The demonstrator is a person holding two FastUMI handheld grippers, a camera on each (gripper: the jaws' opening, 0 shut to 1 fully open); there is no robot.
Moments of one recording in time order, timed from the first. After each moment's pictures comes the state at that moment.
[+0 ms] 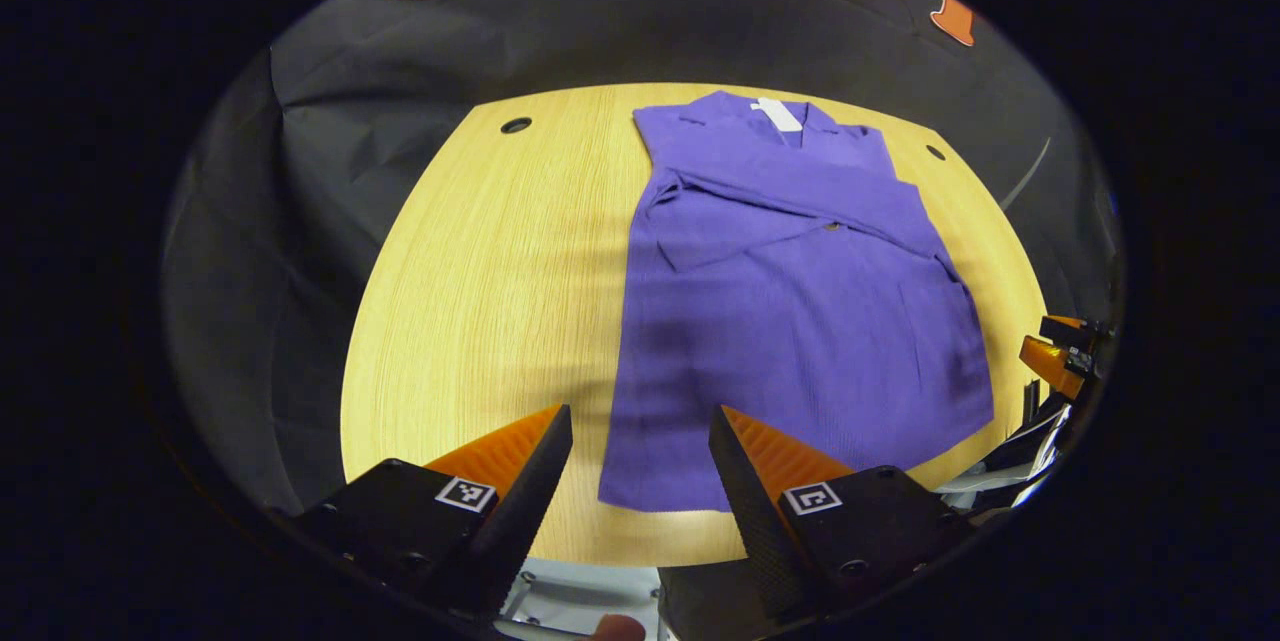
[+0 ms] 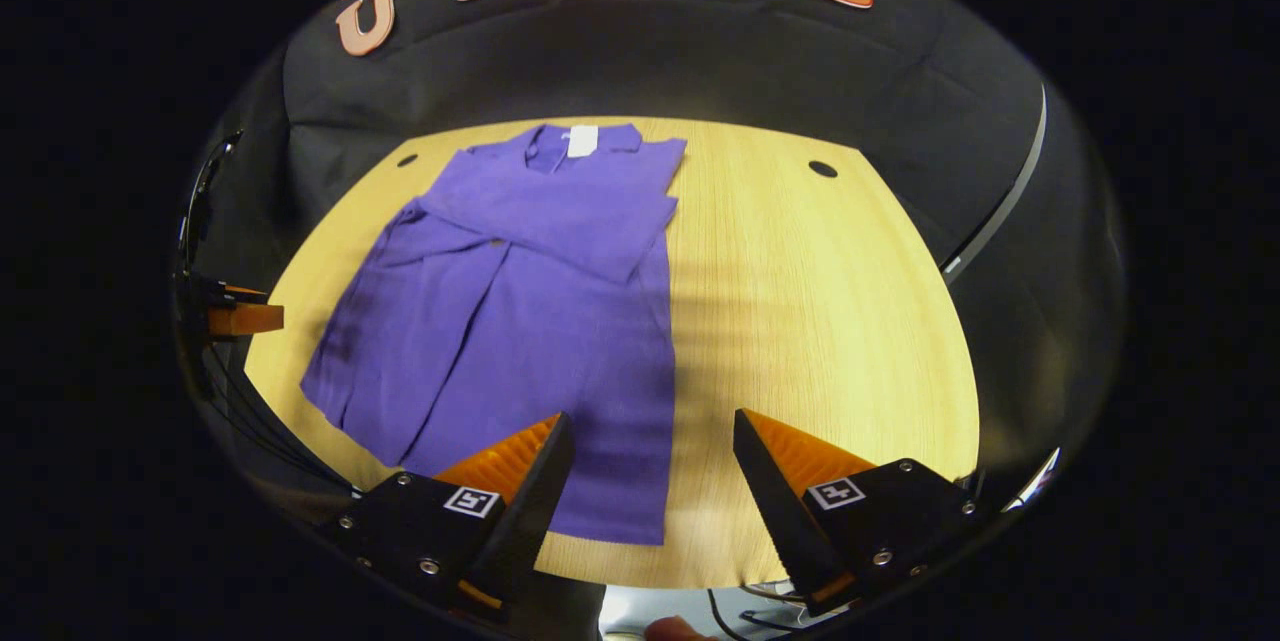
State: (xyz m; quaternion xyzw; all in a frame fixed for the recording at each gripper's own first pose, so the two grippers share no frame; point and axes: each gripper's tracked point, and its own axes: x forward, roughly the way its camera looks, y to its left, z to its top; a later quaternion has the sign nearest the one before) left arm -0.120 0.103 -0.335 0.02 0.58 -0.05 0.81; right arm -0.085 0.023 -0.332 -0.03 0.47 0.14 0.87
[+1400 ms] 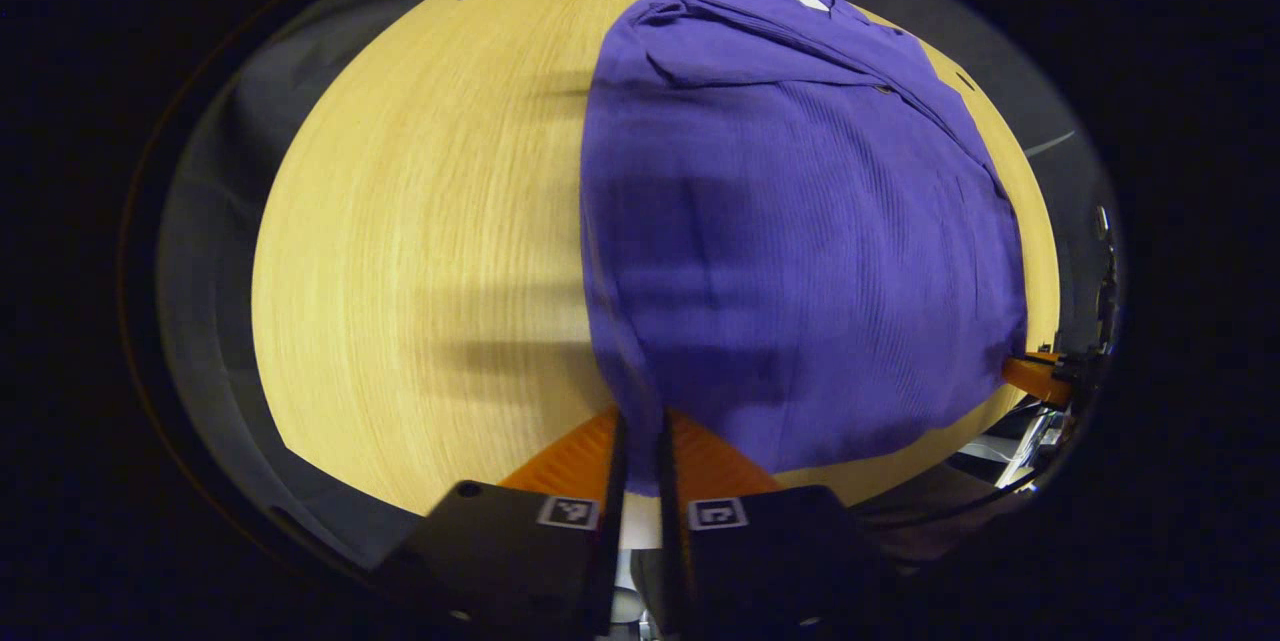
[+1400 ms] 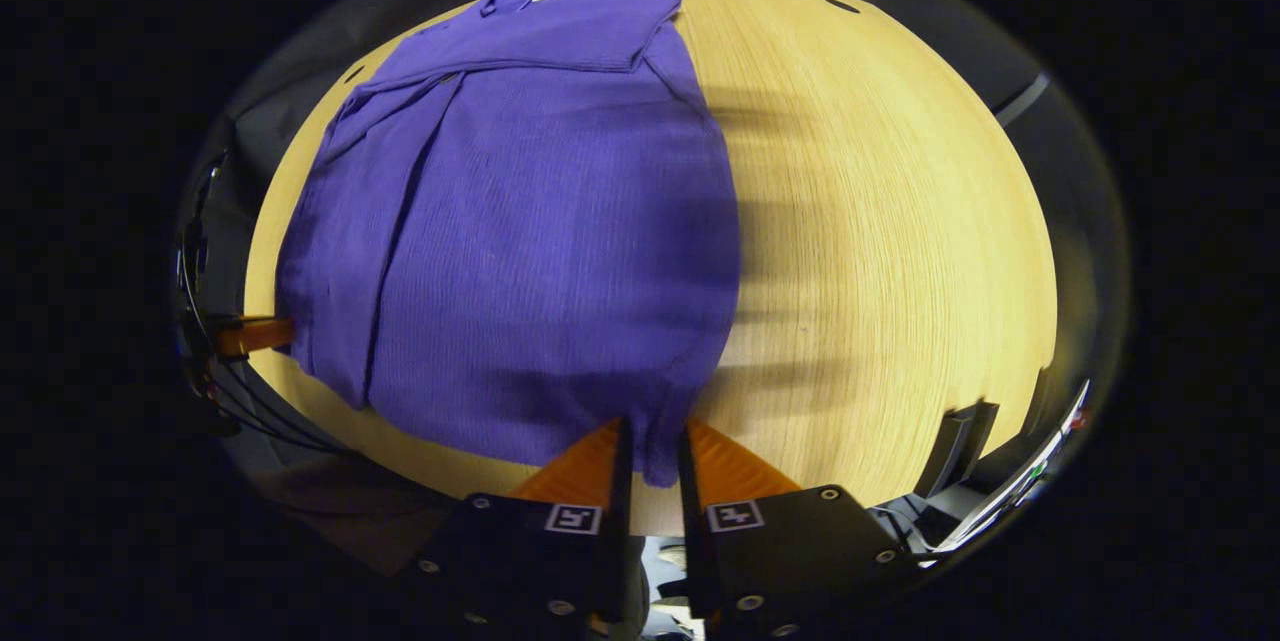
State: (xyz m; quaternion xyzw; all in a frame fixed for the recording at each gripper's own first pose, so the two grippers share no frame) left arm -0.169 0.086 -0.433 -0.01 0.73 -0.07 0.68; right arm -0.155 0.048 -0.412 0.02 0.66 0.11 0.74
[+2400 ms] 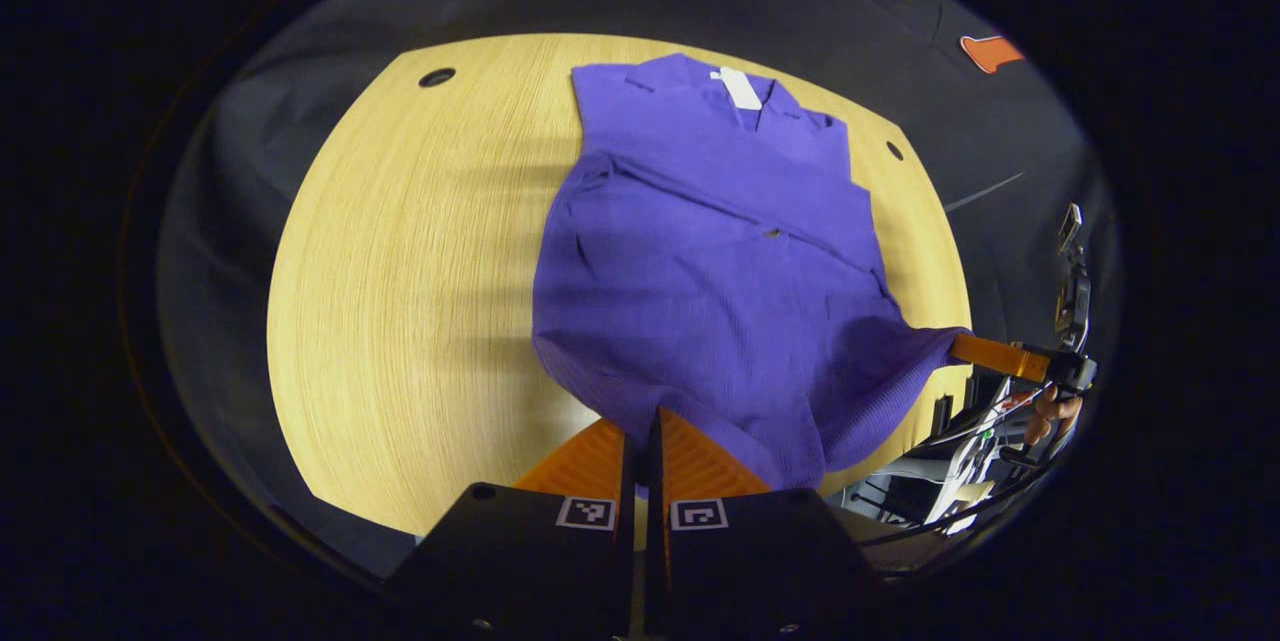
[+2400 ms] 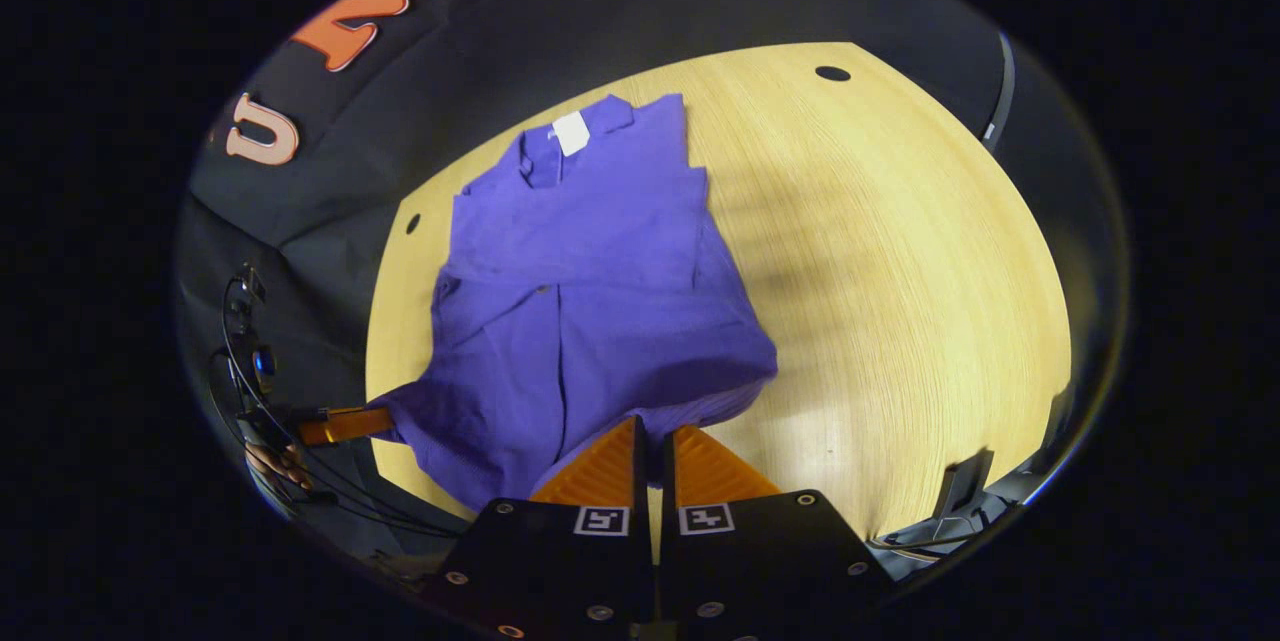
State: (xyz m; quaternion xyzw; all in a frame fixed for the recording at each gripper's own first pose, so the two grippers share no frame) left arm -0.057 0.056 -0.316 -0.07 0.65 -0.14 0.74; right arm -0.031 0.084 -0.274 0.17 0.55 0.15 0.80
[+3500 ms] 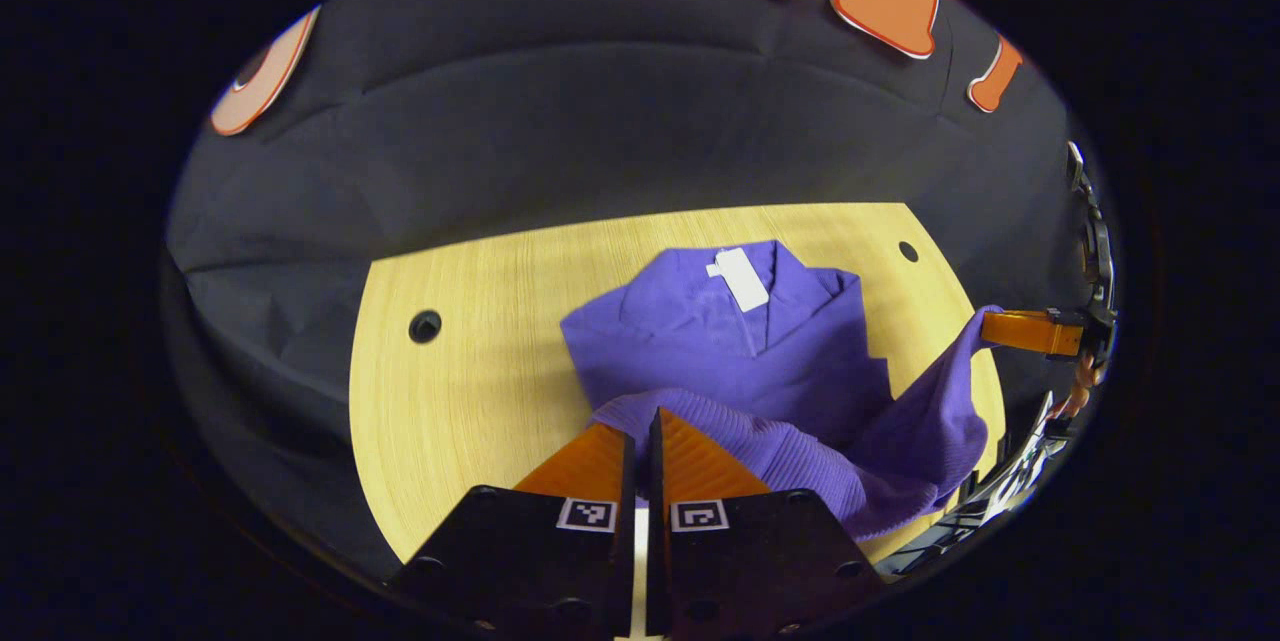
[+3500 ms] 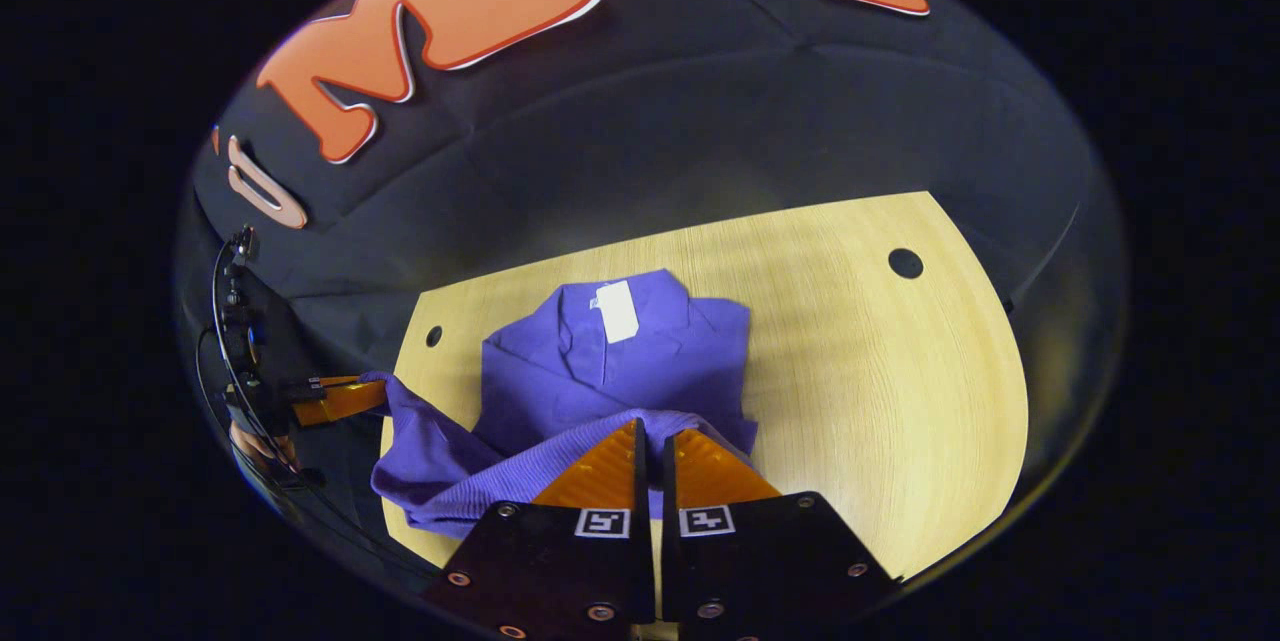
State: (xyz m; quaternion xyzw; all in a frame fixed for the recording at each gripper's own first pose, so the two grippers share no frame) left arm 0.215 0.036 -0.264 0.03 0.53 -0.15 0.84; right arm 0.190 0.110 -0.188 0.14 0.45 0.16 0.86
